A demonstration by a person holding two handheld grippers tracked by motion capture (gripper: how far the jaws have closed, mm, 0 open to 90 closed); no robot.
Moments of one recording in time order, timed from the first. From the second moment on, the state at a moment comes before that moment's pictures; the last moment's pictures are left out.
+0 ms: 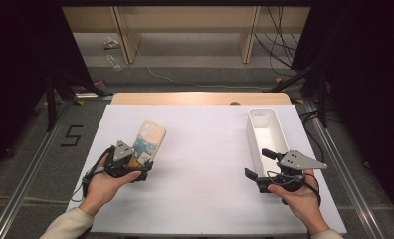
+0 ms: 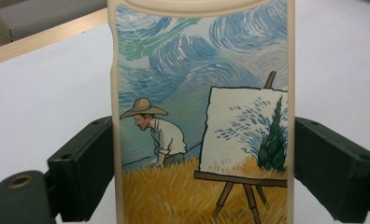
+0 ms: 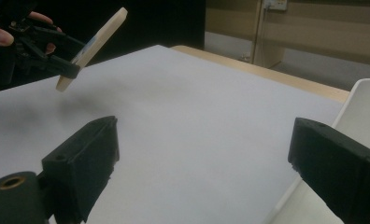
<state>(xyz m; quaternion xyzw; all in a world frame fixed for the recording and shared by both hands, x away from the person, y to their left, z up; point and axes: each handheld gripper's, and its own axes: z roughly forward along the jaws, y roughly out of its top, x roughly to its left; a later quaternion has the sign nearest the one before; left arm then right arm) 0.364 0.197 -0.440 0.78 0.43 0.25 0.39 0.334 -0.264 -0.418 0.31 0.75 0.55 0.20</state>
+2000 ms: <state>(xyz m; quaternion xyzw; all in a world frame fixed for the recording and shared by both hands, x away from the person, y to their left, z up) 0.358 0.165 -0.431 0.78 0.38 0.26 0.43 0.363 -0.212 -0.395 0.29 0.73 0.59 0.21</state>
